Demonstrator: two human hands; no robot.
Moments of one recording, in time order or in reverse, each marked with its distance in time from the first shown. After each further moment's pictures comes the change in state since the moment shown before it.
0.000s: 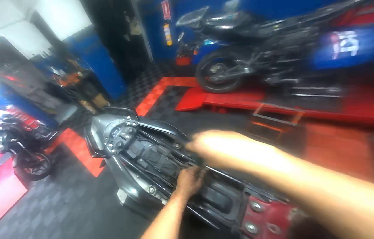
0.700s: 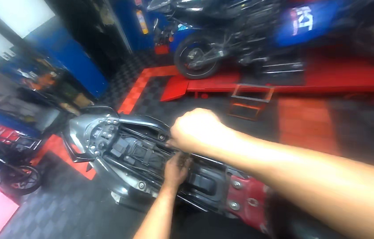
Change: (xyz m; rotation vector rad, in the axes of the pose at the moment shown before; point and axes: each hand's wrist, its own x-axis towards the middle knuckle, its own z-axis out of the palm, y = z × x) left_hand -0.006 -0.006 0.009 -0.059 0.161 0.080; right_hand -0.004 -0.008 -0.006 -0.047 0.066 0.311
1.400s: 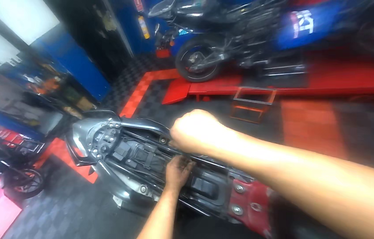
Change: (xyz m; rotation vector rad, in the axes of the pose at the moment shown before) left_hand 0.005 0.003 0.002 0.008 0.026 -0.097; right_hand 0.004 0.007 0.003 -0.063 0.105 -0.094
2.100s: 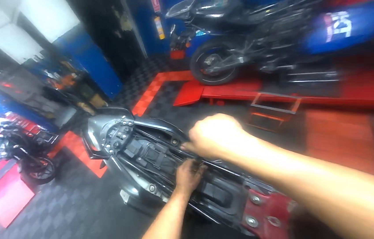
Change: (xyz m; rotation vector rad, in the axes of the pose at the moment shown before) left_hand -0.002 -0.002 0.002 0.068 0.055 0.044; right_hand 0.003 -0.002 -0.001 0.038 -0.115 0.129
